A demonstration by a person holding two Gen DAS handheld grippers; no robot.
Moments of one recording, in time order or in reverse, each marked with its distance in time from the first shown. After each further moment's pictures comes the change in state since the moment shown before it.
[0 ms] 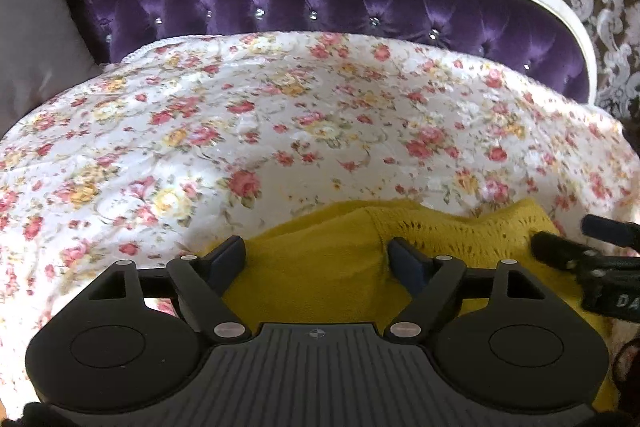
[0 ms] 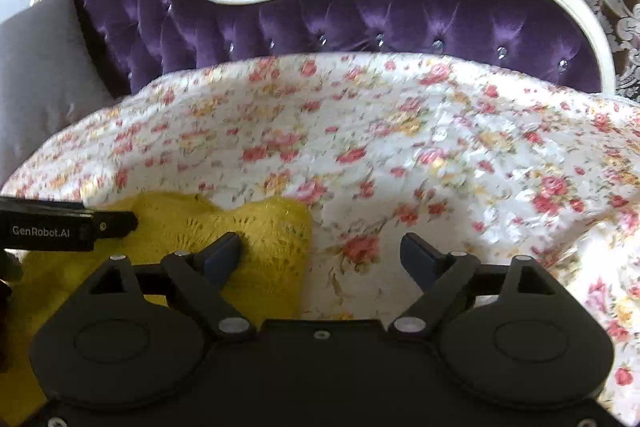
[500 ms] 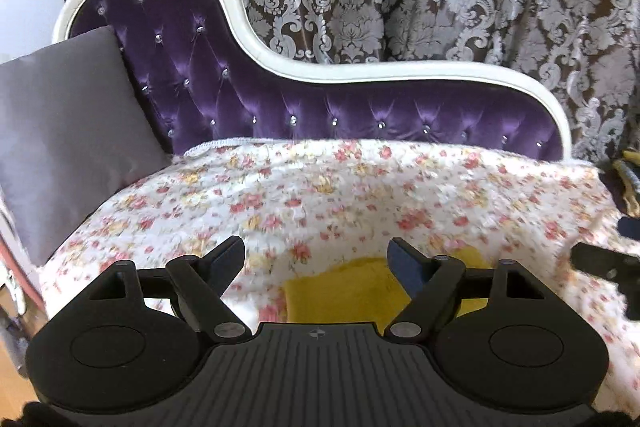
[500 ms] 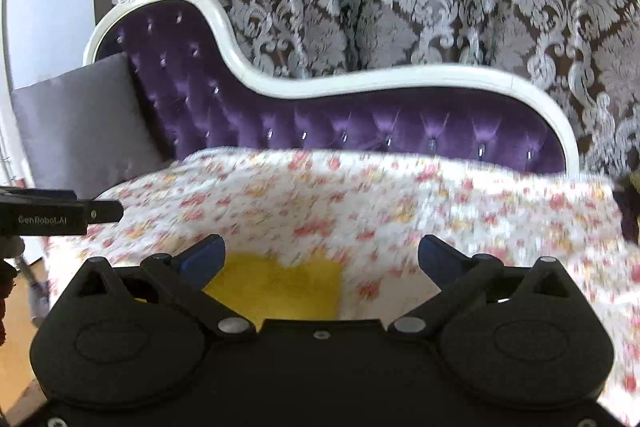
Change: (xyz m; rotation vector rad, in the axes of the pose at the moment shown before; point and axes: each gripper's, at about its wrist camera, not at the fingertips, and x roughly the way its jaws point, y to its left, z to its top) left arm -0.166 -0.004 -0.005 0.040 -0.215 0.085; right arm -0.153 0.022 0.011 -0.036 -0.159 0.040
